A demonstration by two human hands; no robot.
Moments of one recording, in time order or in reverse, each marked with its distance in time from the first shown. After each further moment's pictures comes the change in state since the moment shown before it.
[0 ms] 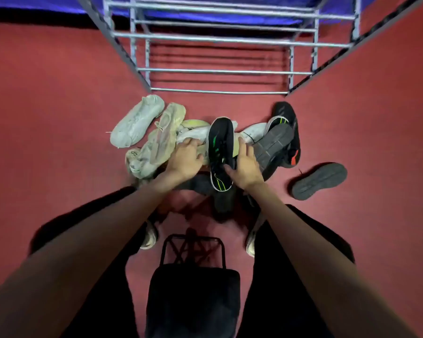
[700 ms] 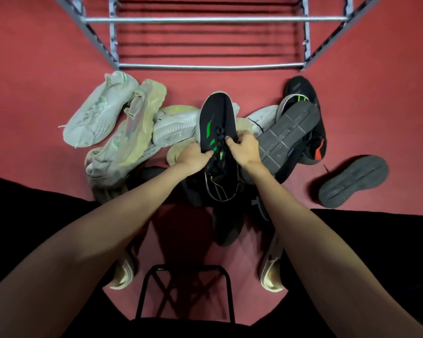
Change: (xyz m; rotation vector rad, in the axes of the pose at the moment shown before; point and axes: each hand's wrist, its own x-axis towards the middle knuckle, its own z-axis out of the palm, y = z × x) left_hand 0.120 -0.048 0.151 -0.243 -0.107 -0.191; right_hand 0.153 0.090 0.110 0.428 0.199 0.151
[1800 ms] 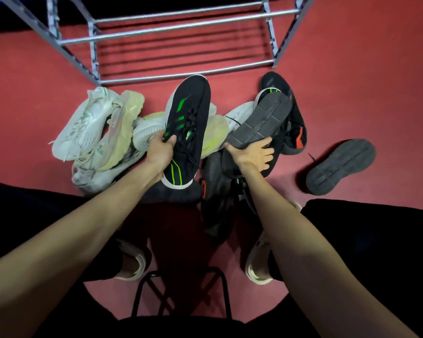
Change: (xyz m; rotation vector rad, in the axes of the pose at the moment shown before) left_hand -0.024 0.004 -0.005 -0.609 0.256 0.039; right_hand -0.012 0.053 -0.026 0.011 0.313 0.441
